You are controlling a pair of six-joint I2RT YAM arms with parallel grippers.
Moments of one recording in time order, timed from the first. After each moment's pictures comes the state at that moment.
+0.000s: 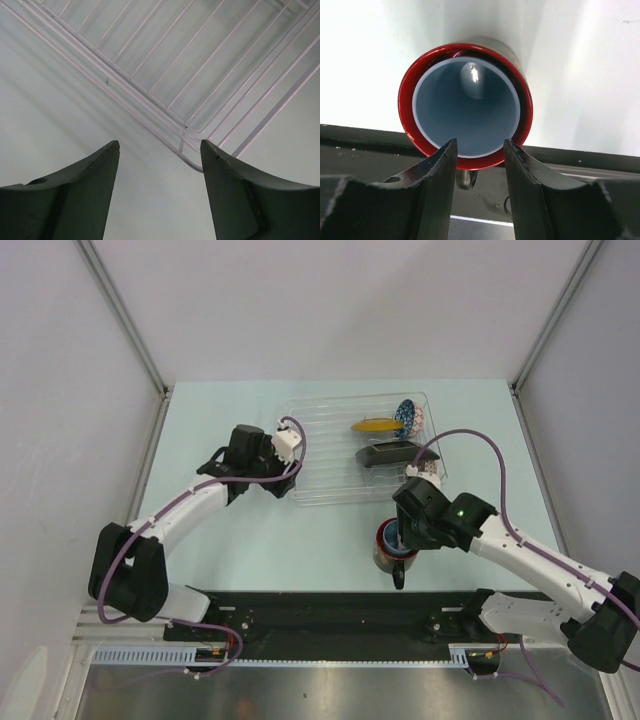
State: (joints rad) left arm -0.40 1.40 0.96 -0.29 0.25 0.33; right arm 0.82 1.08 0.95 -1.00 0.22 0.75
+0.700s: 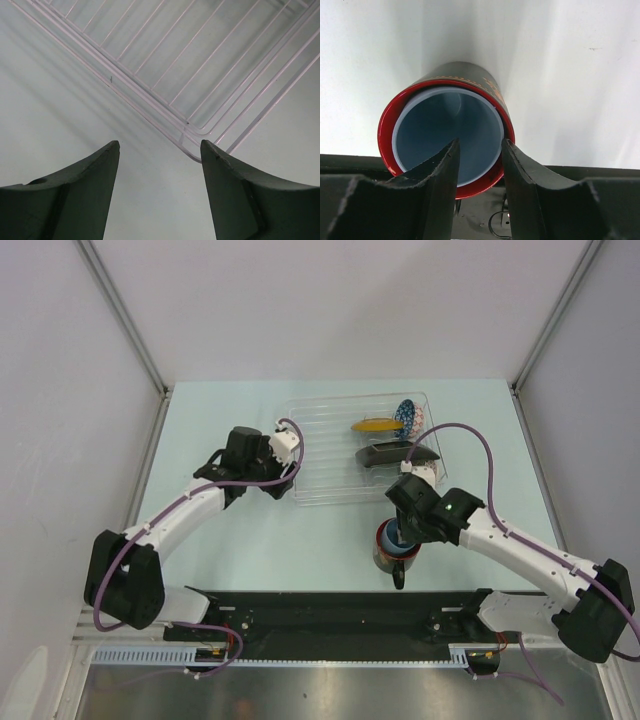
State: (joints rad) left arm -0.40 1.36 0.93 -0.30 0.23 0.34; right arm 0.81 1.16 0.95 -0.96 0.32 0.68
